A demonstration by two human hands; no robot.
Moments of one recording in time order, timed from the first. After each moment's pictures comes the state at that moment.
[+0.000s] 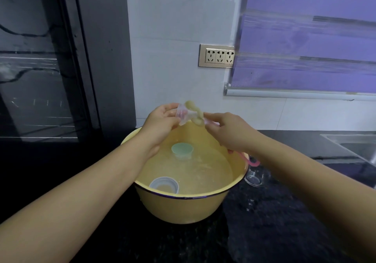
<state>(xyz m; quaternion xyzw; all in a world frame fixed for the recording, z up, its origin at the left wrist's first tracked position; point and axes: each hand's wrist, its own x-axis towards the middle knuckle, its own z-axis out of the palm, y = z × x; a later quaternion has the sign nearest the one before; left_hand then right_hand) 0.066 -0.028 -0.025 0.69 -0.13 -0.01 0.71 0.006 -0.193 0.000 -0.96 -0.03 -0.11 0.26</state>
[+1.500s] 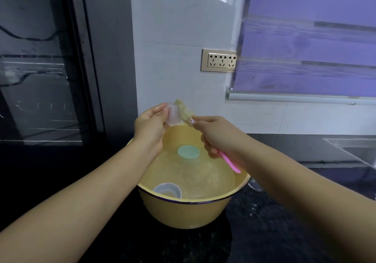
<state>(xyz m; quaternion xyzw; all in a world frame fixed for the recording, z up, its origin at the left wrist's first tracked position) 0.063 -0.025 -0.016 0.51 0.00 0.07 0.86 -0.011 -0.150 0.010 -0.82 0.01 -0.02 0.58</state>
